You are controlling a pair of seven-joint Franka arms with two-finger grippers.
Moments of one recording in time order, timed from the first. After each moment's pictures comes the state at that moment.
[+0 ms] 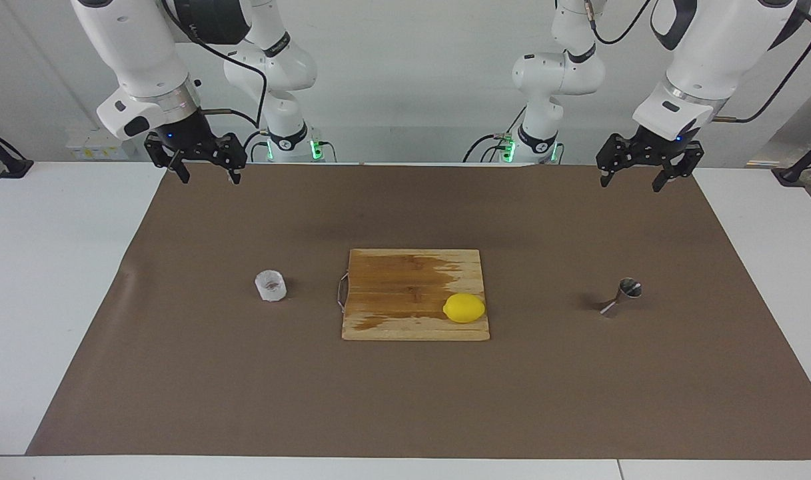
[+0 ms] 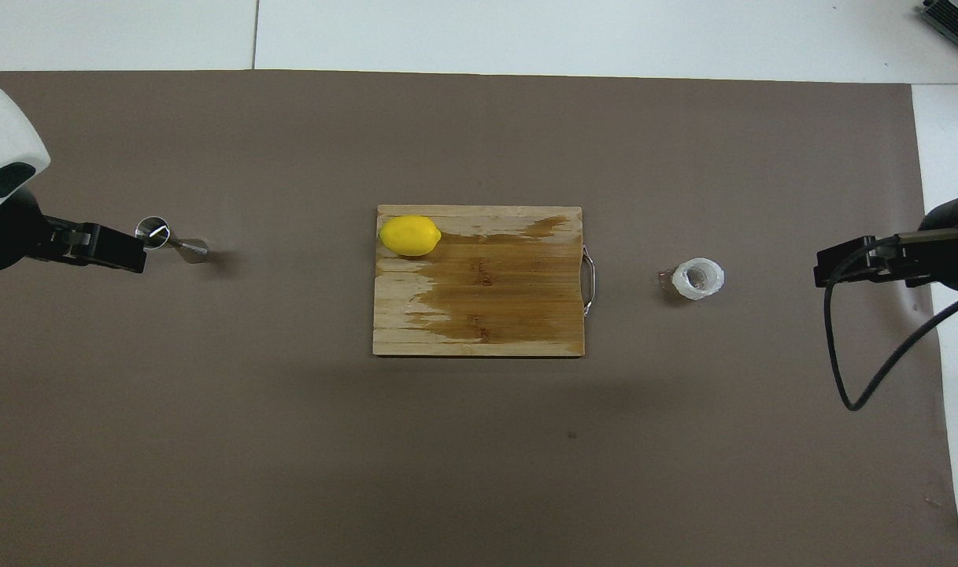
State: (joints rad) left arm -0.14 -0.02 0.00 -1.57 0.00 1.56 0.05; right arm -0.01 -0.04 0.04 -1.64 -0.01 1.55 0.05
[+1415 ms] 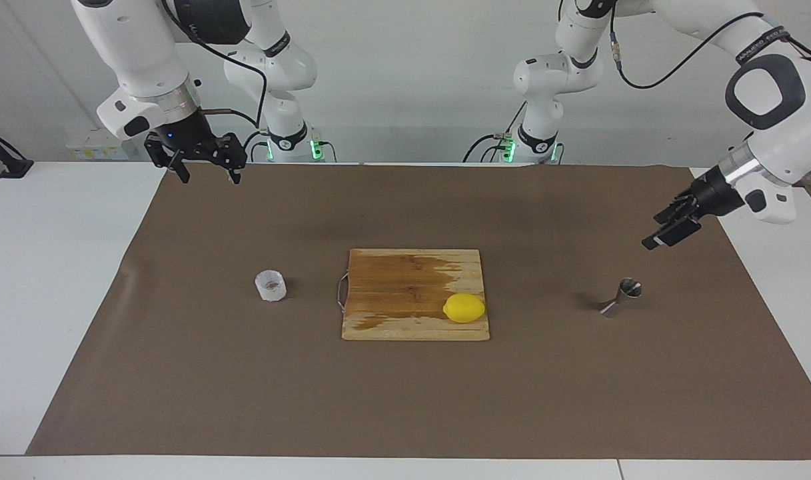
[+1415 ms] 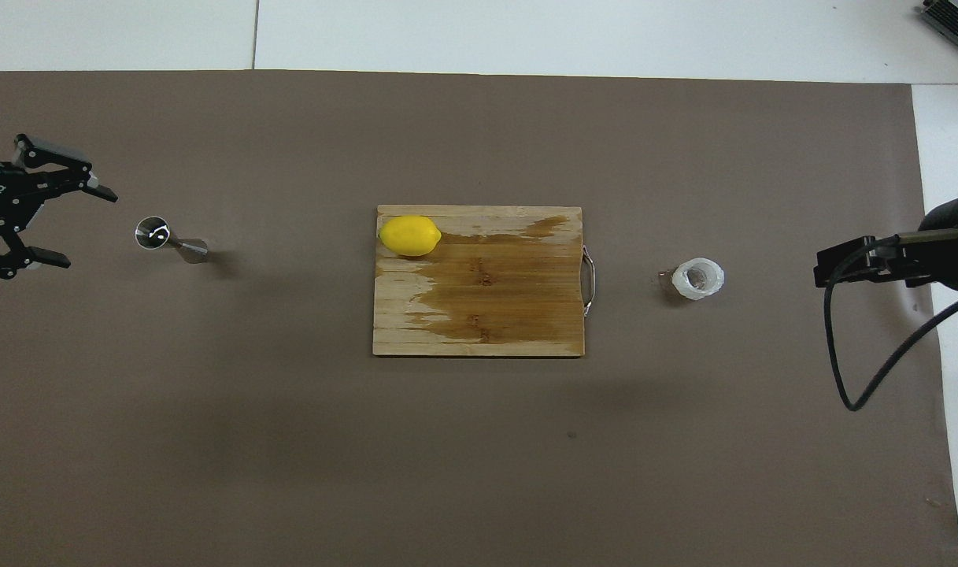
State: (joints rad) left arm 0.14 0.23 0.01 -1.51 -0.40 1.63 -0.71; right arm -0.01 -0.04 0.04 -1.64 -0.01 1.55 0.05
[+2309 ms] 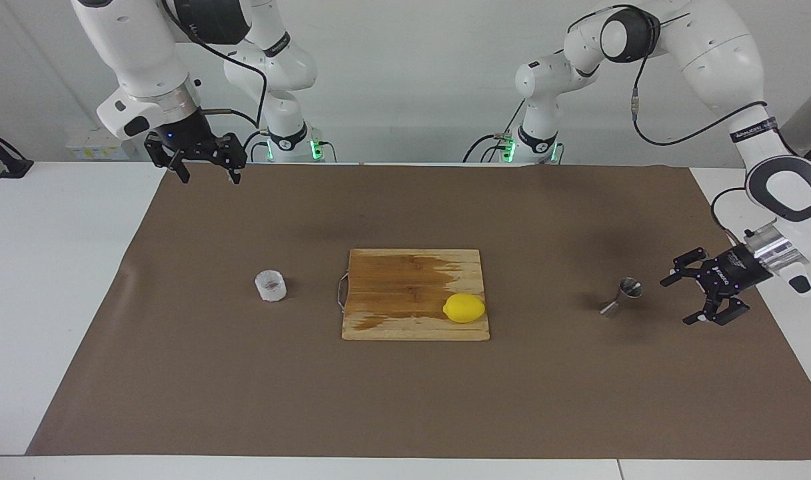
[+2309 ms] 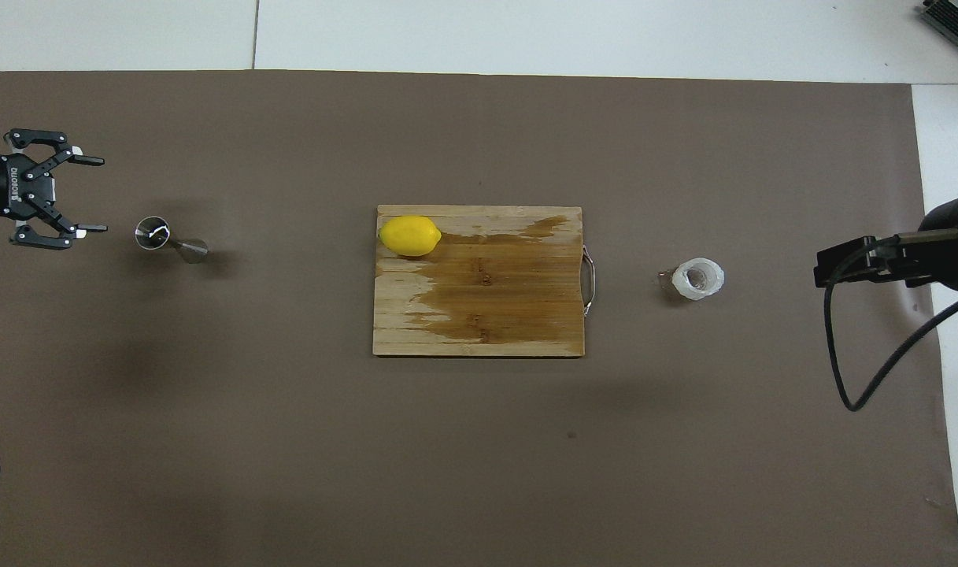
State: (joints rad) left arm 0.29 0.50 0.01 -1.51 -0.67 1.87 -0.99; right arm -0.01 -0.04 0.04 -1.64 -0.01 1.55 0.05
